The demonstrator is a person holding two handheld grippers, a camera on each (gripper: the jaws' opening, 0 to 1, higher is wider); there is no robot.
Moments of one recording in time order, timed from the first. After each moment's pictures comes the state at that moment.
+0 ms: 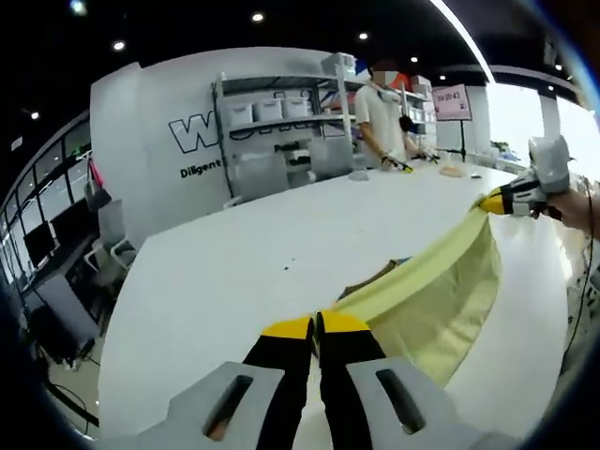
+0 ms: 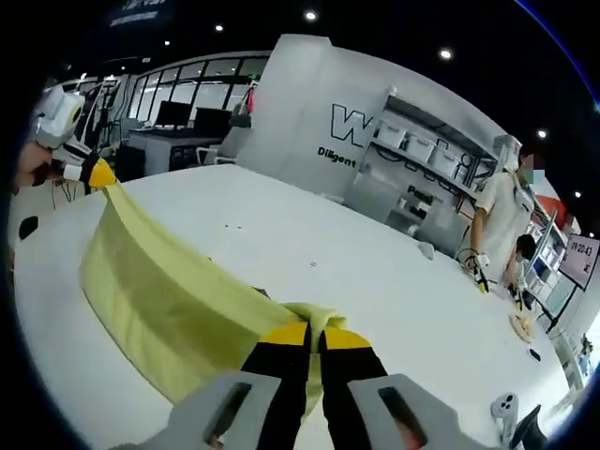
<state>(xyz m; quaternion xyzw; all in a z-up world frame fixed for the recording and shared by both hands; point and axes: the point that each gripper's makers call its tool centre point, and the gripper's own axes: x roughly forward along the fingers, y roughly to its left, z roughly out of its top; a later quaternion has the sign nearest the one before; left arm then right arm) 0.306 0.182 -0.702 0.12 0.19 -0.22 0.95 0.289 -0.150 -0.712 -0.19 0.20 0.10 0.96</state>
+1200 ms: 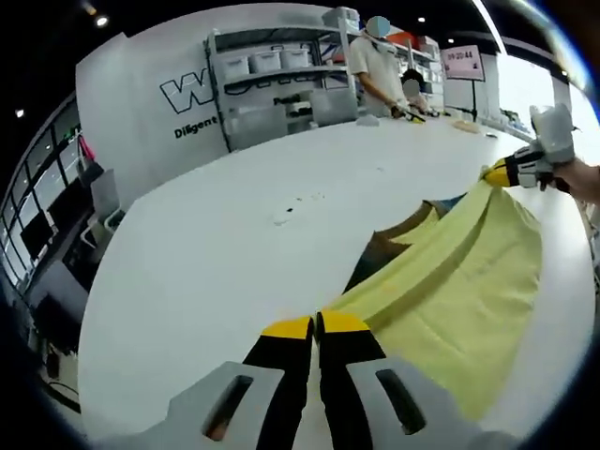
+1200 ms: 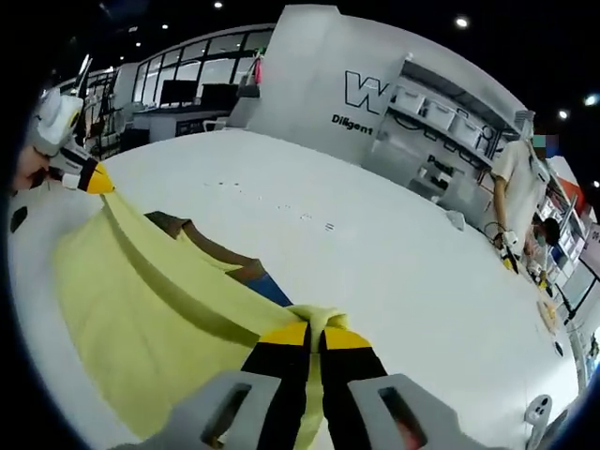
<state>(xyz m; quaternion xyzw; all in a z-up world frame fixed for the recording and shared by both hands) 0.360 0.186 -0.801 0.15 0.29 -0.21 0.92 0.351 -0.149 -0.802 -0.18 0.28 0.13 0.93</state>
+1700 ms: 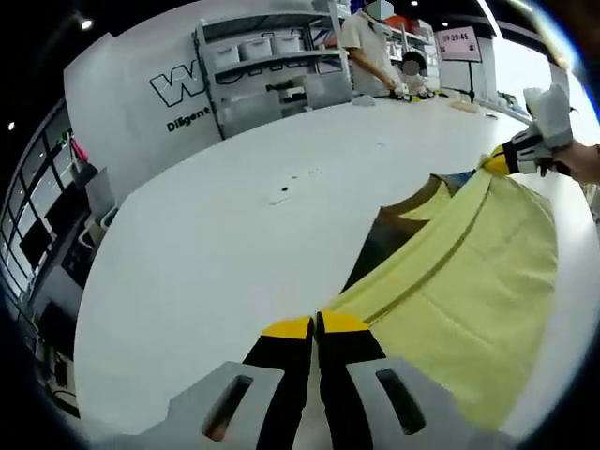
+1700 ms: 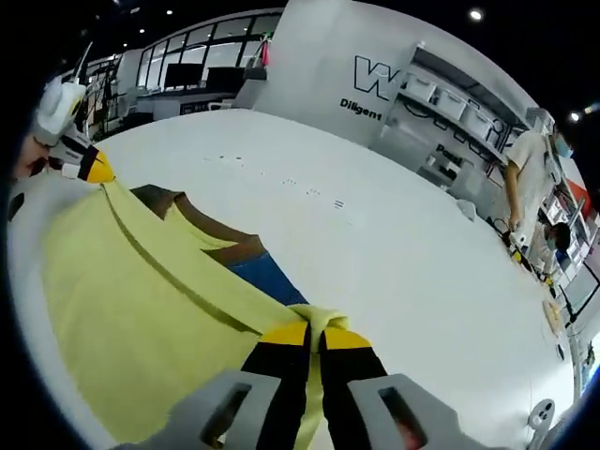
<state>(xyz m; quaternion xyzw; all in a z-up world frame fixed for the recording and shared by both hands) 0.366 0.185 -0.833 0.17 0.31 -0.21 0.91 0.361 -0.151 -0.833 -0.20 0.31 0.13 0.92</state>
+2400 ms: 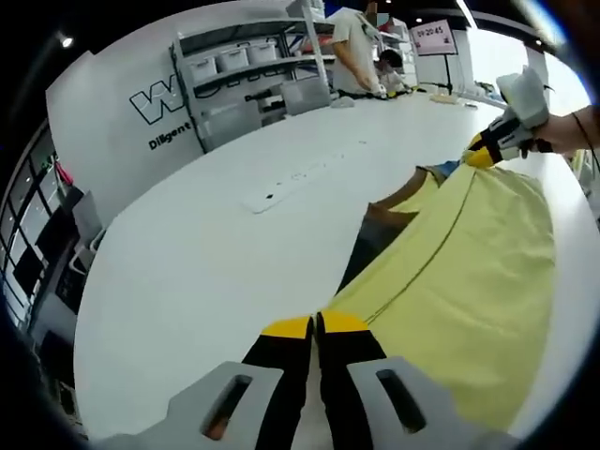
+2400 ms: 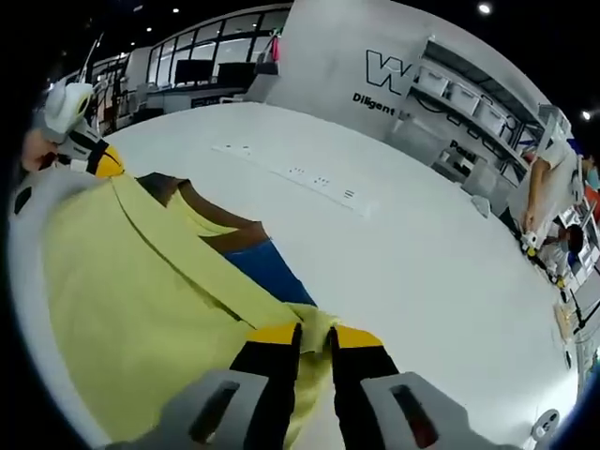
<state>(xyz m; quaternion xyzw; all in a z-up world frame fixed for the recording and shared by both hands) 0.372 0.179 -0.831 0.21 0.28 -0.26 0.90 0.369 -0.159 -0.837 -0.20 0.31 0.18 0.91</state>
